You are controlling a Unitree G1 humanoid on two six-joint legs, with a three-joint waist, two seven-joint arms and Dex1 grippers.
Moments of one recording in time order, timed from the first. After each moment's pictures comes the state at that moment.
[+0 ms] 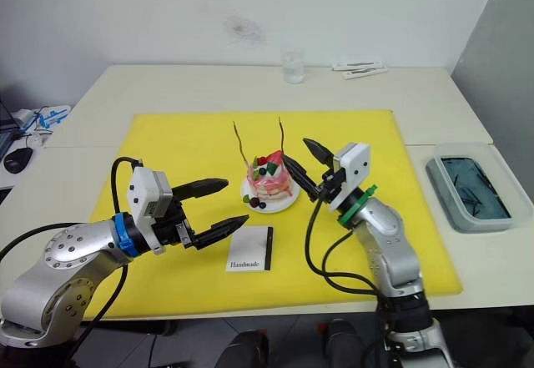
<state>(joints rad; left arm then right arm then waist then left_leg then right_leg) -0.09 0.71 0.16 -0.55 -0.61 0.53 -0.78 -0.34 -0.19 0.10 -0.25 0.34 0.19 0.56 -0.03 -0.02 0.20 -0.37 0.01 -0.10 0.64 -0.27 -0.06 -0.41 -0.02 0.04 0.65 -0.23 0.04</state>
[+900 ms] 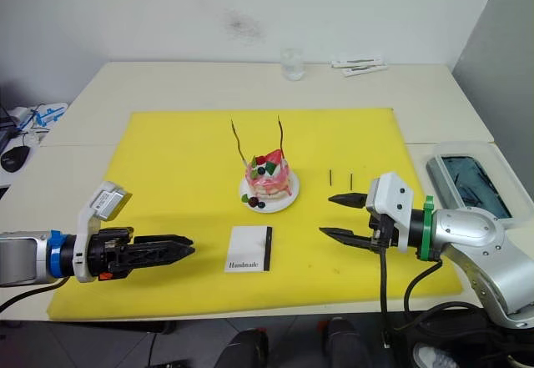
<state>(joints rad) -0.12 1.03 0.38 -0.22 -1.32 1.42 -0.83 -0.21 -0.86 -0.04 -0.63 0.59 0.57 0.91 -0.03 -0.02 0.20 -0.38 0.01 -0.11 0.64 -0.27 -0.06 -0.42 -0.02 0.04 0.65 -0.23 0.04</state>
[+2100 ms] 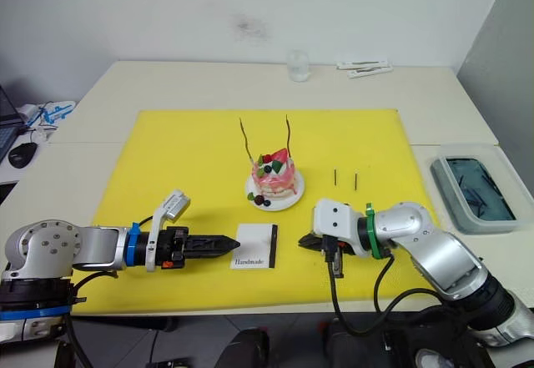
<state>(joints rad) -0.39 0.74 0.21 0.00 -1.17 1.60 -0.66 -0.46 -0.74 0.42 -0.45 0.26 0.59 0.98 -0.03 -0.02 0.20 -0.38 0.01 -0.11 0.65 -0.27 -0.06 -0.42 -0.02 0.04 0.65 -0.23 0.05</state>
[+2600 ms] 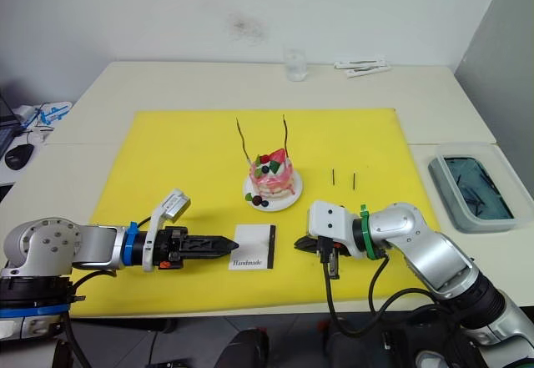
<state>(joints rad) -0.39 0.75 0.18 0.00 -1.13 1.60 -0.73 -0.46 -0.72 0.43 -0.44 0.25 0.60 1.00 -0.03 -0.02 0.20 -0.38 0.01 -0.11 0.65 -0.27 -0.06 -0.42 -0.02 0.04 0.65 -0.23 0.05</state>
